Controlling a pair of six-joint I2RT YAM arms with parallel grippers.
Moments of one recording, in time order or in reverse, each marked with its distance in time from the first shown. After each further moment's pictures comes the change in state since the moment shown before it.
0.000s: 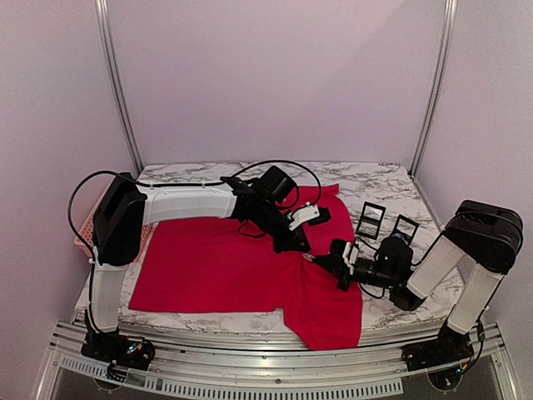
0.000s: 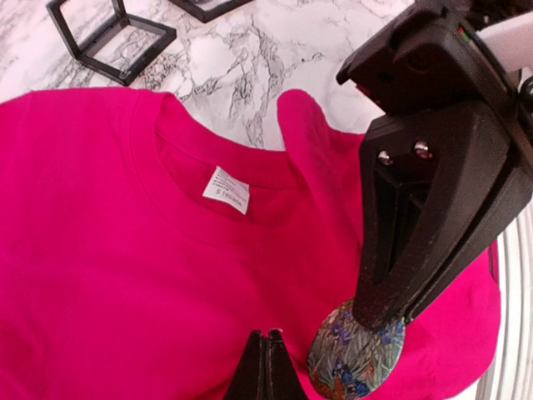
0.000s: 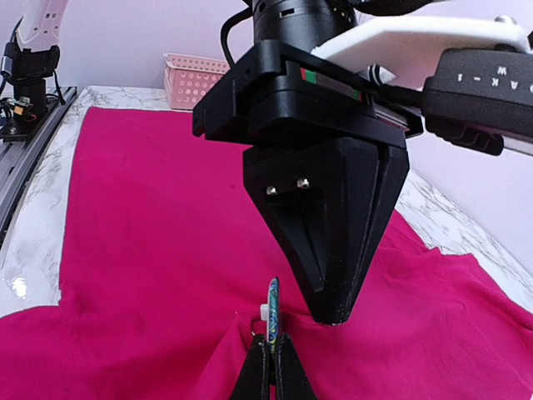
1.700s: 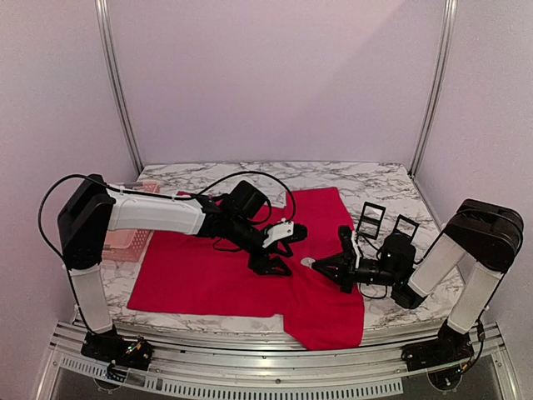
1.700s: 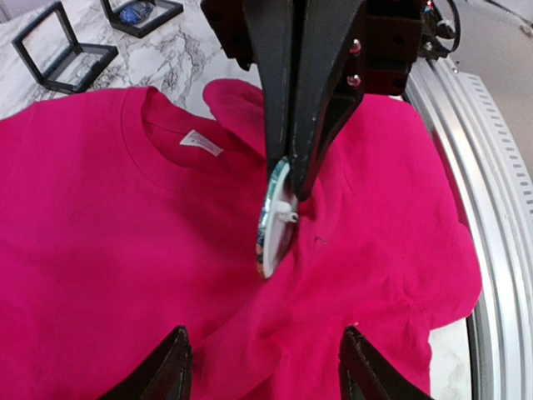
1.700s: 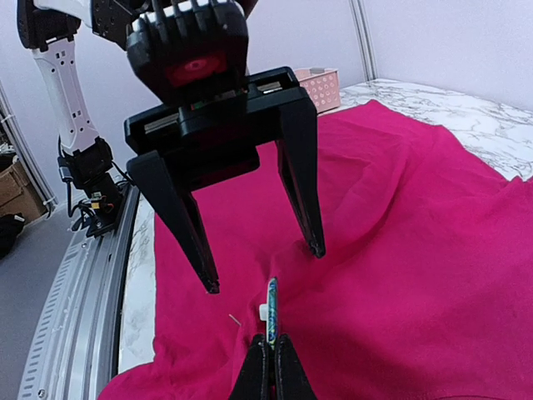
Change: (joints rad) left arm 0.025 -0.243 -0.419 0.224 0.121 0.143; right arm -0.047 0.001 -0.003 0.018 -0.198 0.517
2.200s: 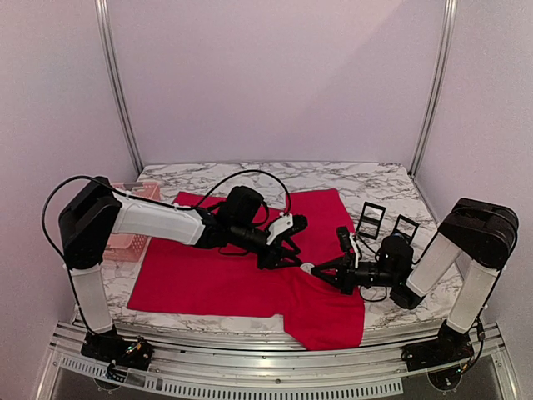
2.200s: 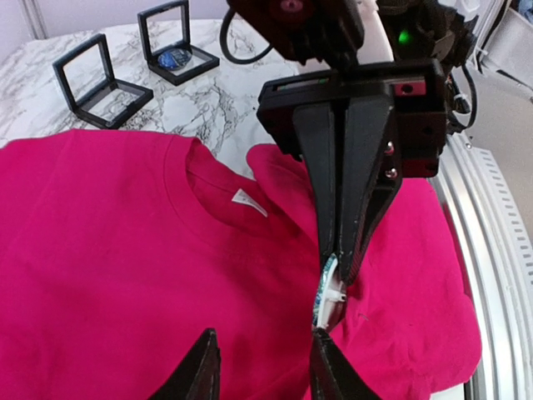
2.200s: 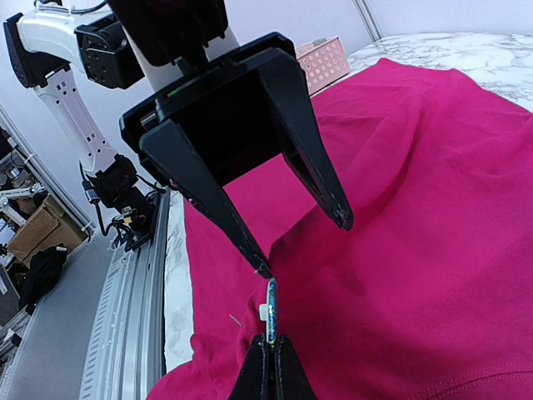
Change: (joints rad) left arm -0.008 0.010 -0.116 0.366 0.029 -0.235; right arm -0.011 0.040 0.003 0.000 -0.071 0.216
